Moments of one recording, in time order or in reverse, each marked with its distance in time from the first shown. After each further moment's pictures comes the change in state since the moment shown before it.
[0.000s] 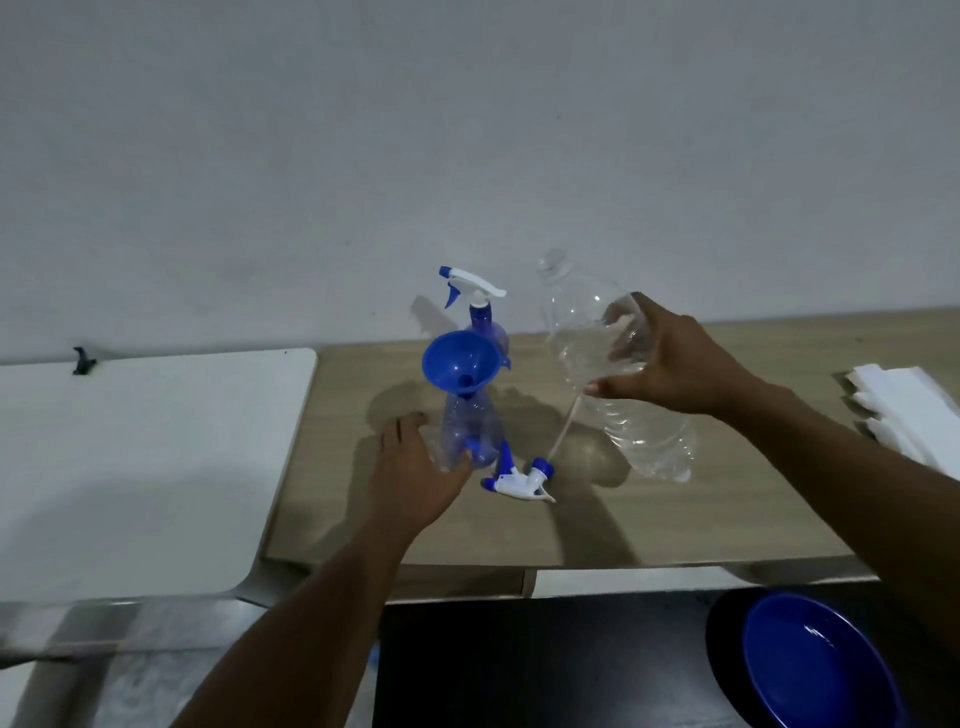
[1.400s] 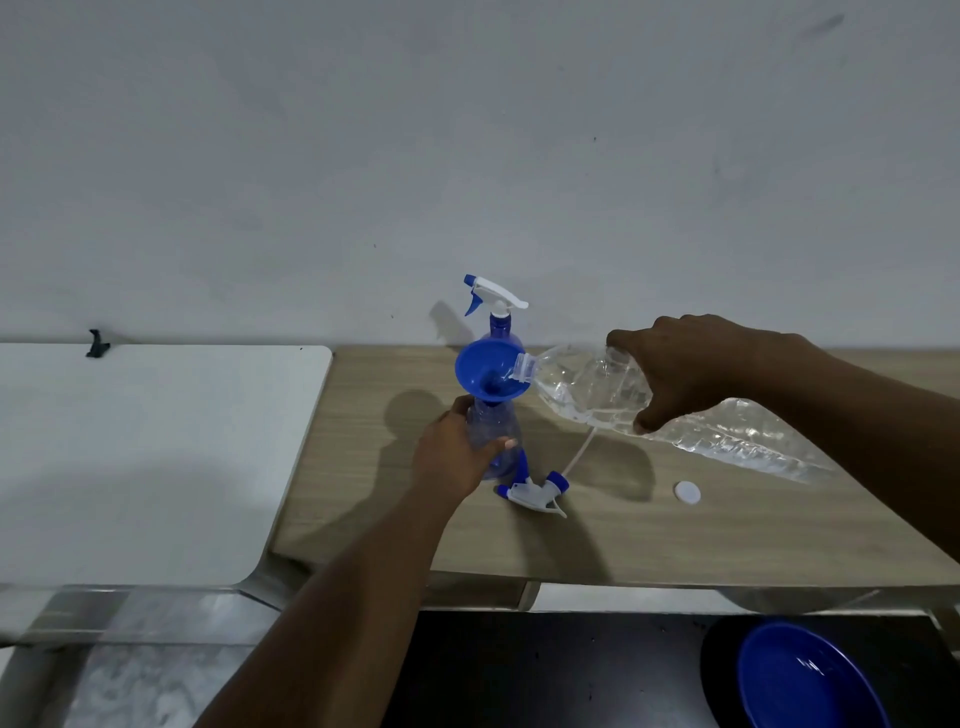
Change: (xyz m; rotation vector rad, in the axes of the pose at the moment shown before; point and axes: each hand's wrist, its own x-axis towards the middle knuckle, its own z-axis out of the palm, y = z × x) left_hand 0.041 0.011 0.026 -0.159 -0.144 -0.039; right_hand 0.029 -0.064 -0.020 -0.925 -0.473 -0.029
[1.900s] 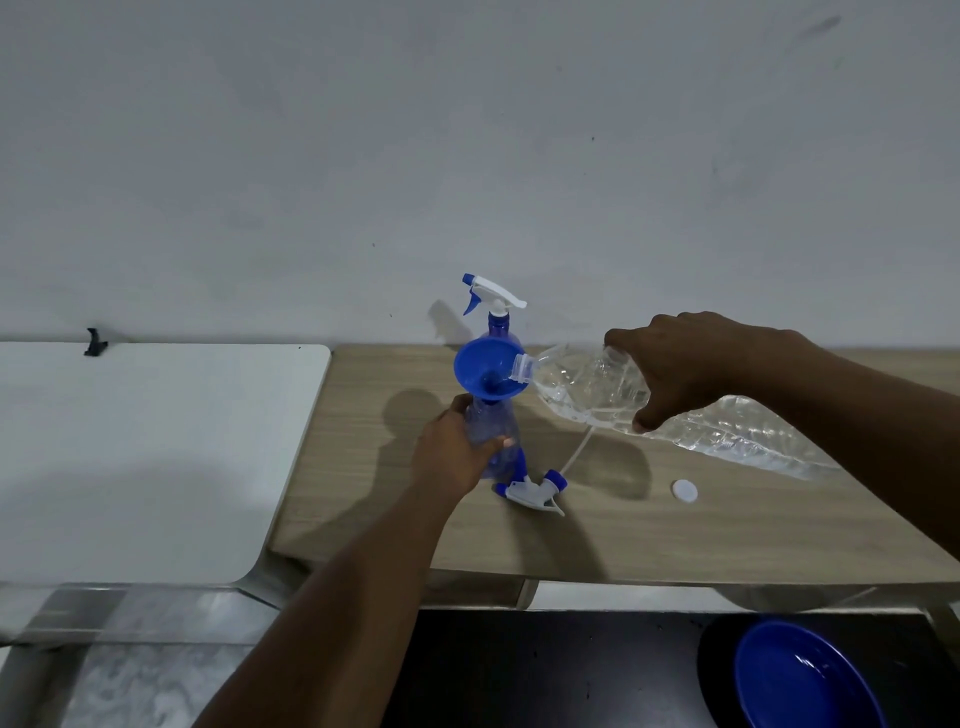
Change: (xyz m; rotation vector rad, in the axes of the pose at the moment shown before) left_hand -0.001 0.003 0.000 -0.065 0.002 -0.013; right_hand -0.002 -0.001 -0.004 -0.024 -0.010 -0.010
